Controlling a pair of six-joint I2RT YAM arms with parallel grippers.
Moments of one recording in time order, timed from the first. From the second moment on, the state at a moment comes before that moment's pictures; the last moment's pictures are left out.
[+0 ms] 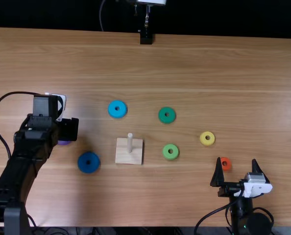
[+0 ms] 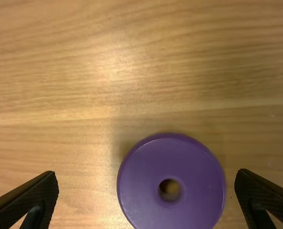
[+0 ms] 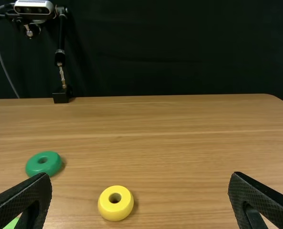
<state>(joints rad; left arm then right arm) -0.03 1.62 0.99 -0.41 -0.13 0.06 0.05 0.00 0.02 -0.03 0.07 -0.02</state>
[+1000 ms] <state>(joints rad) -0.01 1.73 1.04 -0.51 -0.03 0.06 0.05 0.00 0.02 -0.03 0.07 -0.02</state>
